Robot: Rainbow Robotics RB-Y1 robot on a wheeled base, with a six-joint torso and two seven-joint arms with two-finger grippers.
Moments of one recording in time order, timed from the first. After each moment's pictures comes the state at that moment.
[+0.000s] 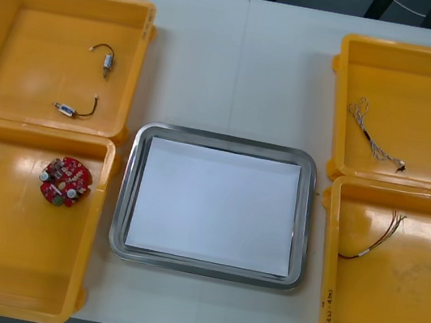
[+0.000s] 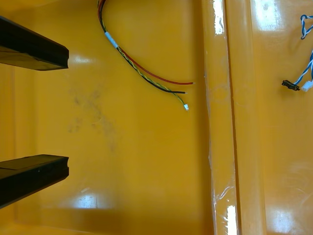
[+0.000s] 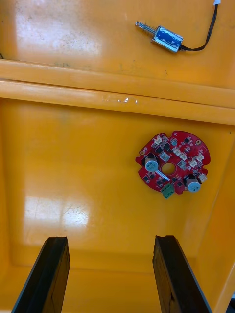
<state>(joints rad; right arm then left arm) -0.11 -0.57 -0.42 -2.19 -0.69 1.92 1.44 -0.14 0.84 0.33 -2.26 0.91 1.91 -1.09</state>
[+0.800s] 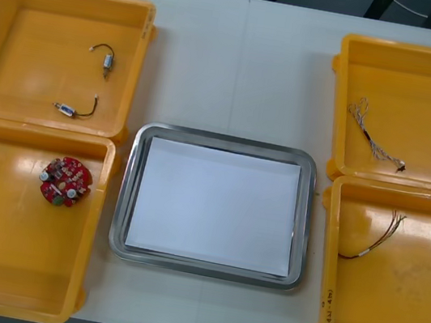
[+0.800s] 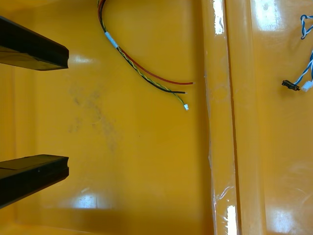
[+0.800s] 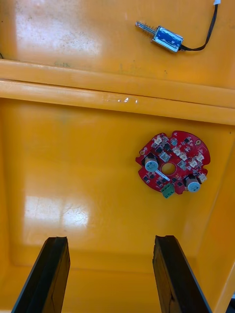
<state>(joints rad) -0.11 -0.57 -0.42 -2.19 -0.69 1.92 1.44 -0.14 0.84 0.33 -2.26 0.91 1.91 -1.09</state>
